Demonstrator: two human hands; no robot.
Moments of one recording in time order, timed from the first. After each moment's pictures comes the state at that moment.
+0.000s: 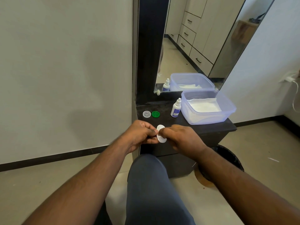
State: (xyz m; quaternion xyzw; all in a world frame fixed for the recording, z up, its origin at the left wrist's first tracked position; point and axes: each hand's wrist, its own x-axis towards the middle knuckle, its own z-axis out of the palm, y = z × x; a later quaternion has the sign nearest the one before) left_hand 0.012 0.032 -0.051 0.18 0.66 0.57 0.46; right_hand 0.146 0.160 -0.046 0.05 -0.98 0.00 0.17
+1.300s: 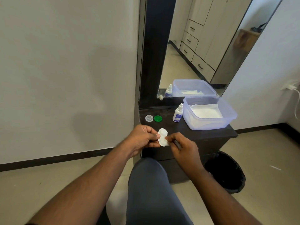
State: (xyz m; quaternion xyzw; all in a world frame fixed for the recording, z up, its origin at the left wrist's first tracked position) left_hand 0.013 0.031 -0.056 0.17 0.63 0.61 0.45; right_hand 0.159 0.132 -0.078 -0.17 -0.90 0.26 0.32
